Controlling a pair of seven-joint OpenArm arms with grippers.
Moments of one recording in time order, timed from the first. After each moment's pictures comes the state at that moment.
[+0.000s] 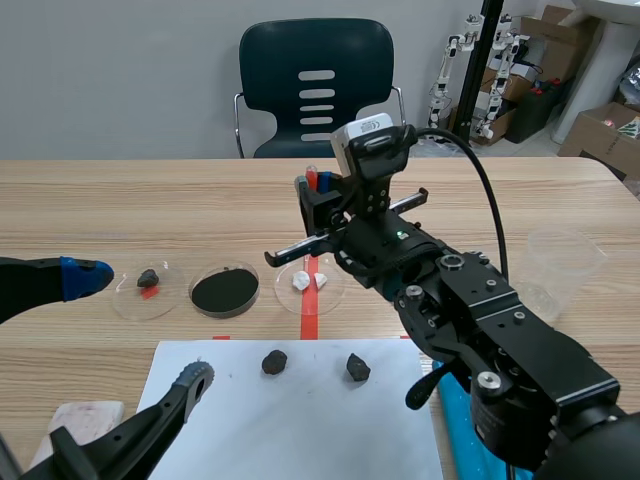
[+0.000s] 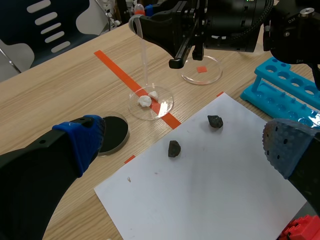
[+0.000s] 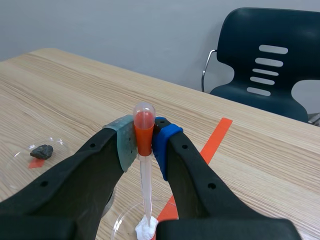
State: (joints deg) left arm 52.4 -25.9 -5.2 122.5 -5.4 -26.0 -12.5; right arm 4.8 0.6 -16.3 68.3 -2.9 16.4 20.7
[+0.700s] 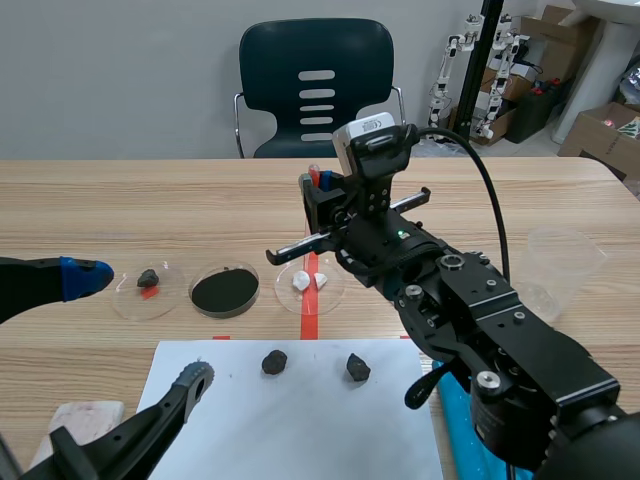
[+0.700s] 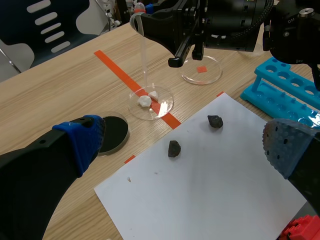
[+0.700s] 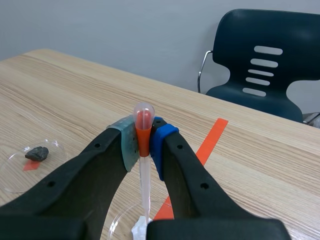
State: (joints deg) left arm 52.4 -25.9 -5.2 122.5 -5.4 -26.0 -12.5; right arm 4.8 0.6 -16.3 68.3 -2.9 16.1 20.9
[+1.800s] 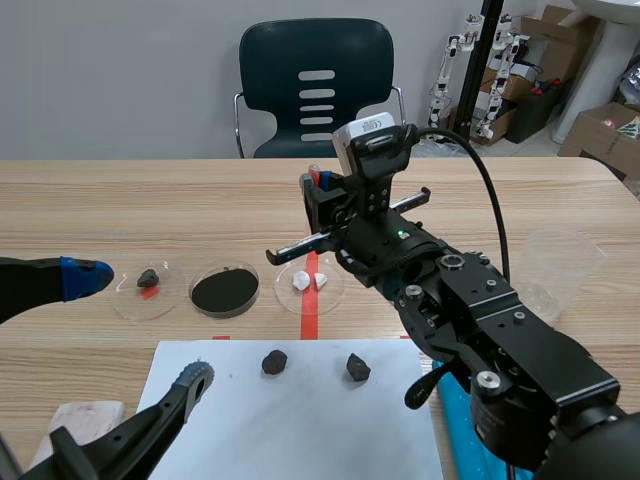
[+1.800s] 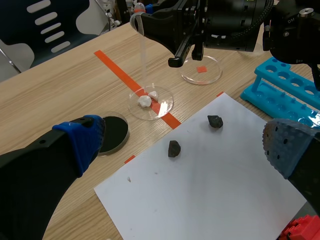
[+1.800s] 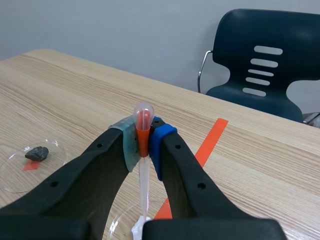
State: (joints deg) left arm 52.4 -25.9 -5.2 122.5 -5.4 -26.0 -12.5; right arm 4.8 0.6 -16.3 68.3 -2.9 16.1 20.9
